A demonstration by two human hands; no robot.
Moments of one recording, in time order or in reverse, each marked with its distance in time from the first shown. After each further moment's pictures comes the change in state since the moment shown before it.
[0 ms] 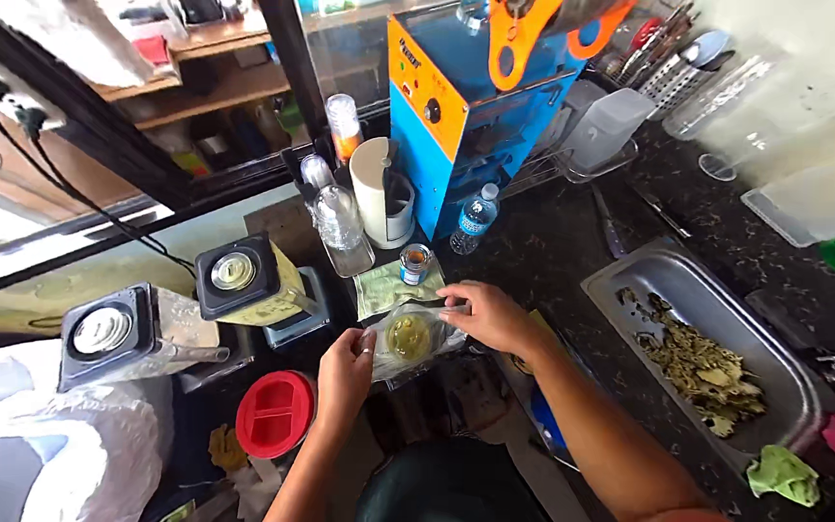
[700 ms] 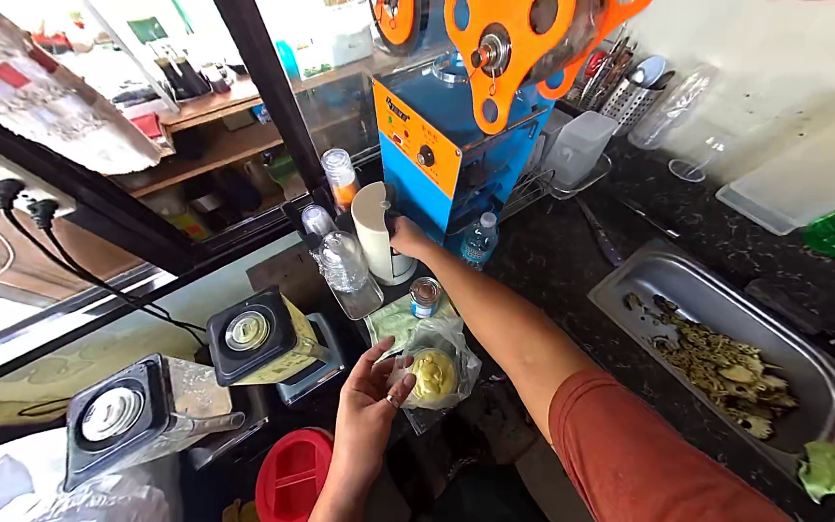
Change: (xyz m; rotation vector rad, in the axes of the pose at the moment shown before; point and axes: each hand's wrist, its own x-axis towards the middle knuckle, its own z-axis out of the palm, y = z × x) left_hand 0.007 0.039 -0.043 -0.914 -0.272 0.101; right_hand 0.286 -0.021 -0.005 0.165 0.265 -0.040
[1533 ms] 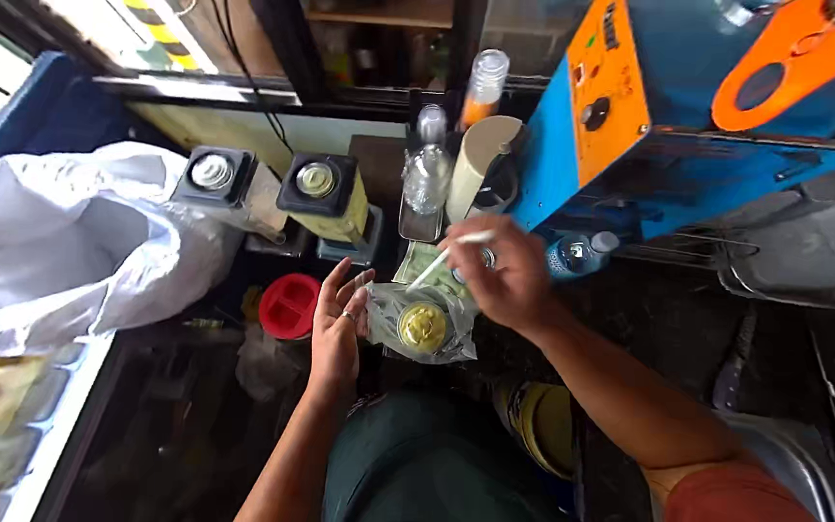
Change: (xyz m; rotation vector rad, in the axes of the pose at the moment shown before) left_hand -0.021 -0.040 0.048 -0.126 0.801 0.194; right_hand -0.173 -0.060 -0.067 0.390 -0.207 -1.102
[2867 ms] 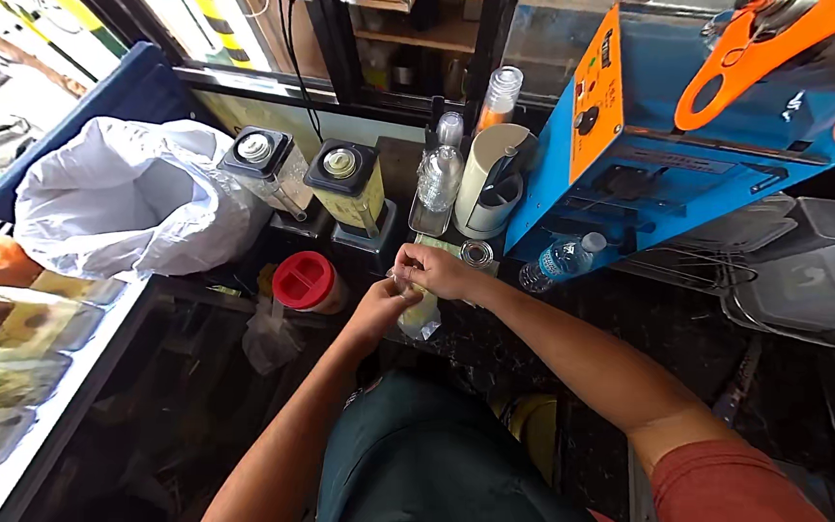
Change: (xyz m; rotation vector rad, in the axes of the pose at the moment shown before) left_hand -0.026 -0.017 0.036 0.492 -0.220 -0.261; right_hand -0.036 0.039 0.046 0.095 -0.799 0.551
